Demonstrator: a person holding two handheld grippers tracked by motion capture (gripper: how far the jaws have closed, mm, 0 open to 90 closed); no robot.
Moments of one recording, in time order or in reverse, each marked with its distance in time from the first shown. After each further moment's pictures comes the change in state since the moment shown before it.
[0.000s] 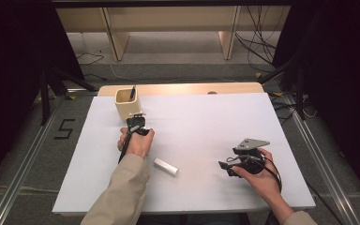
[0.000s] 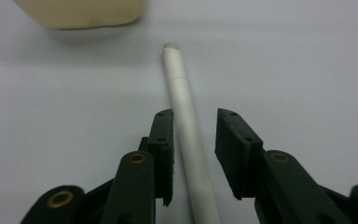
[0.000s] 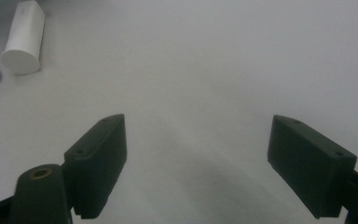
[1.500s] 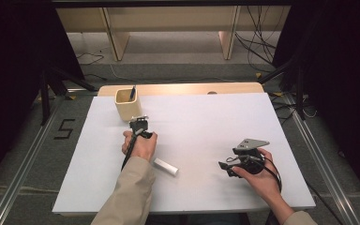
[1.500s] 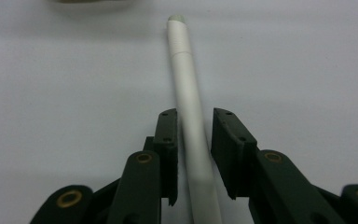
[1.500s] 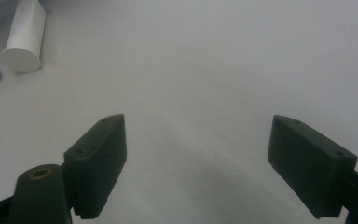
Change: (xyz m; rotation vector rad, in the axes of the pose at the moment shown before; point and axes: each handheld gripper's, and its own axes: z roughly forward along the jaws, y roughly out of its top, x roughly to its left) left arm -0.011 -0.010 0.006 0.021 0.070 -0.013; right arm 0.000 0.000 0.000 0.006 0.003 -0.001
